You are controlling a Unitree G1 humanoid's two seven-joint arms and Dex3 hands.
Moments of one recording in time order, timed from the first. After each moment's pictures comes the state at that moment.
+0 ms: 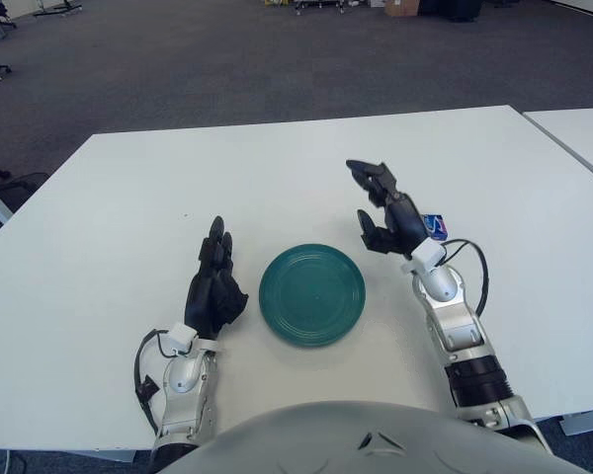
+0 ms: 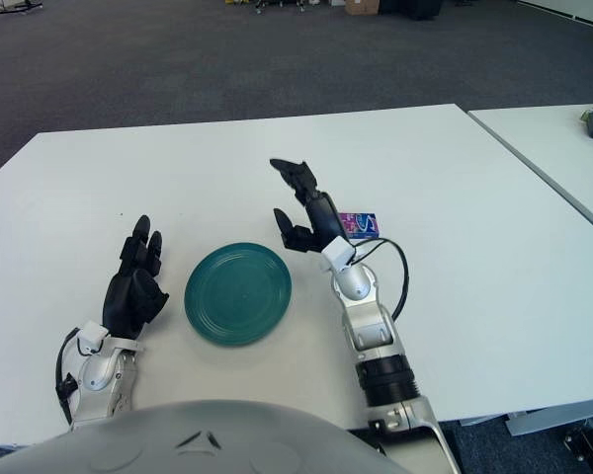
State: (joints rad) left arm 0.32 -0.03 0.02 0.19 -0.15 -0.62 -0.19; right arm -0.13 -0.14 0.14 0.00 -0.22 -0.47 0.07
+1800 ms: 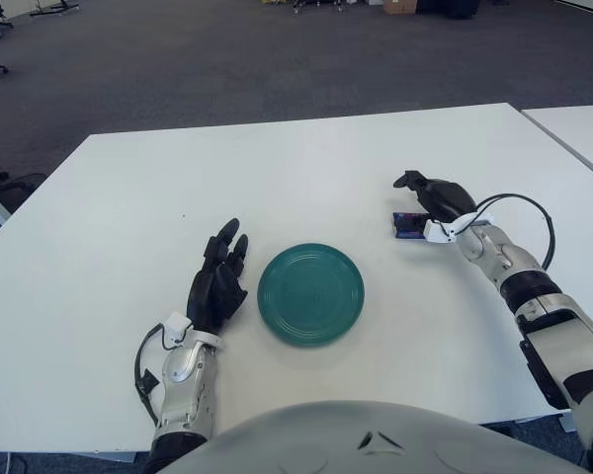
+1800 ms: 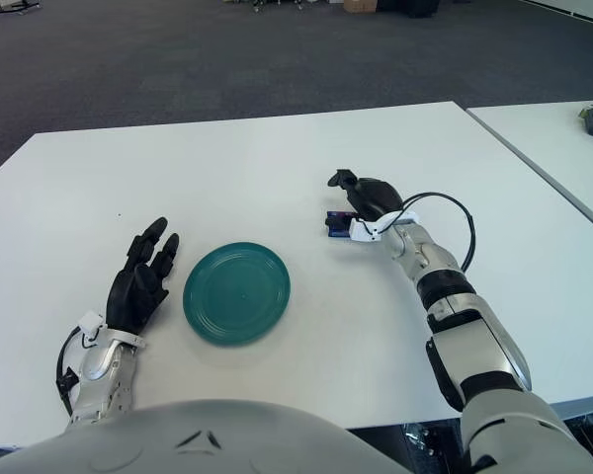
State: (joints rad) left arm 0.26 -0.03 0.06 0.23 -0.28 -0.51 -0.35; right arm -0.56 -0.49 0.37 0.93 -0.80 -0.47 -0.28
